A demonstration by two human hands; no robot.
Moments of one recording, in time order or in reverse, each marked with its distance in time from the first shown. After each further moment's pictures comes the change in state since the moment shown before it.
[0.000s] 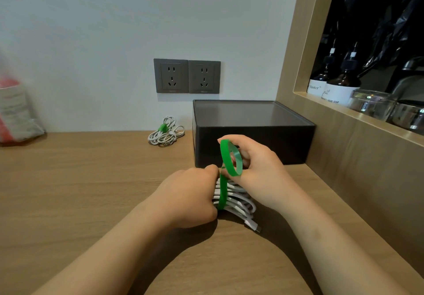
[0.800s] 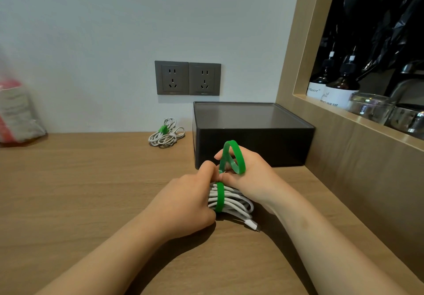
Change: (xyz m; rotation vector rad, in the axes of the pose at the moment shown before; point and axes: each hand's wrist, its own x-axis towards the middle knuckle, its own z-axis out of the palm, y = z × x) left_hand -0.015 0.000 0.004 -0.180 0.070 -0.011; right_hand 0.012 0.013 0.013 0.133 -0.104 0.200
